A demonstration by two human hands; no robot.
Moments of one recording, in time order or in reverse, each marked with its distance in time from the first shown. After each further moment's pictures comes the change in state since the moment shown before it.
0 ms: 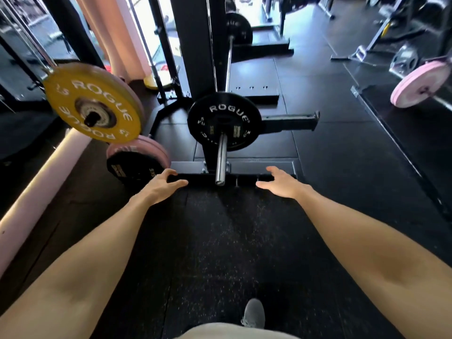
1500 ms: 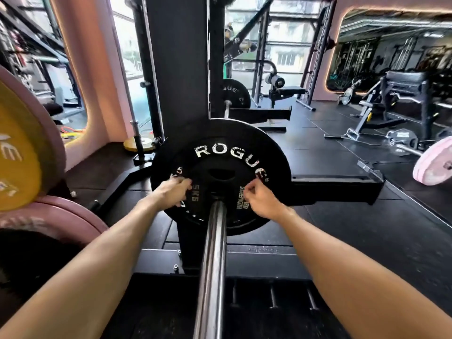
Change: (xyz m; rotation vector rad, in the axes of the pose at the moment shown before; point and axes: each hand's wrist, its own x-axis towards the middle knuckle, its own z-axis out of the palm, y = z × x) left_hand 0.558 0.037 0.098 -0.143 0.231 0.274; right_hand 0.547 -0.045 0.013 0.170 0.442 -0.366
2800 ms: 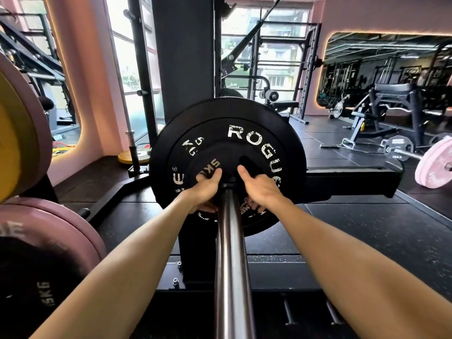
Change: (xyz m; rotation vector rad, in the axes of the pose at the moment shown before) left_hand 0.025 -0.008 0.079 -0.445 -0.188 -0.008; right_hand 0.018 -0.003 0.058 -0.067 0.148 0.107
